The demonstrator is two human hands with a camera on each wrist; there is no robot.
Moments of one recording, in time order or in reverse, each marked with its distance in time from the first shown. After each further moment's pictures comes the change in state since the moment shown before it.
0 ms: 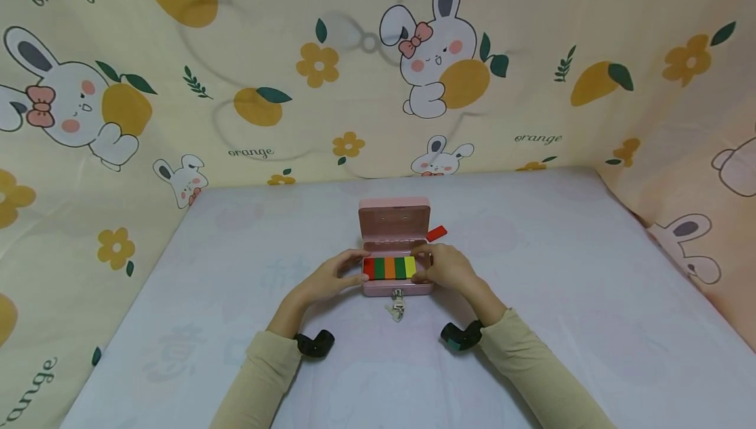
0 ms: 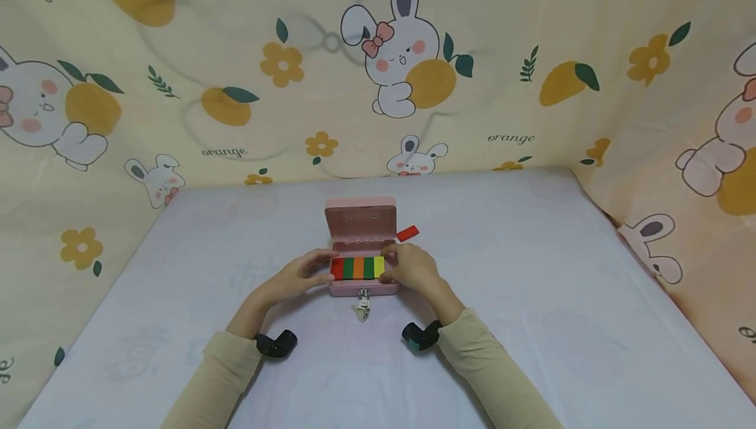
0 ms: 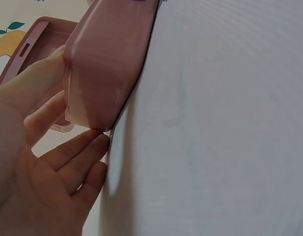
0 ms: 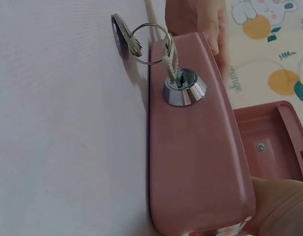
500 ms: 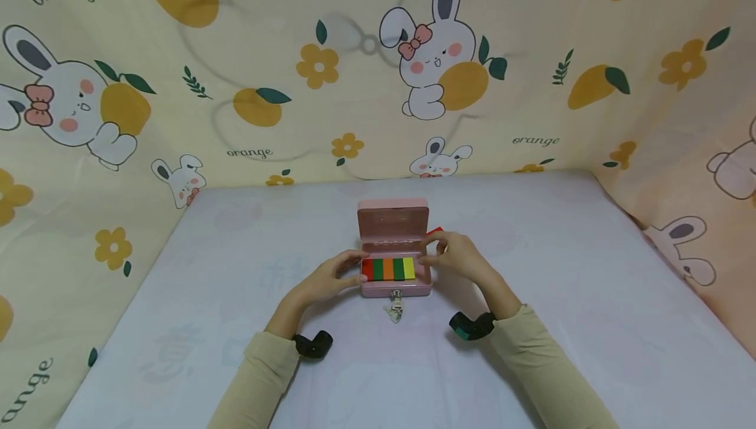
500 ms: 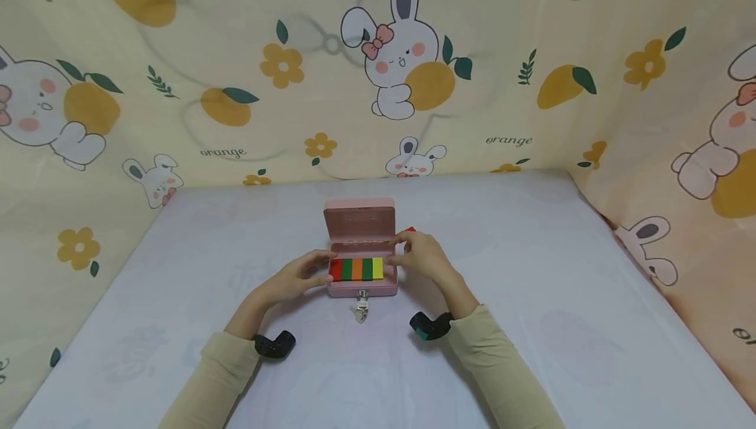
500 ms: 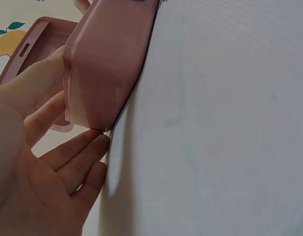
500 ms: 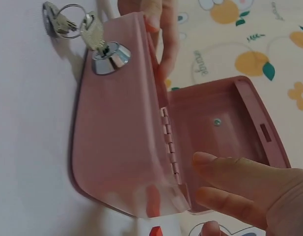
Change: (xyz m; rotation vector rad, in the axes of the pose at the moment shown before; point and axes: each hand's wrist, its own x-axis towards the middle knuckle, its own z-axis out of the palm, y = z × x) left_hand 0.000 -0.001 0.000 0.002 0.003 -0.013; right_hand -0.005 0.010 -0.030 0.153 0.081 -0.091
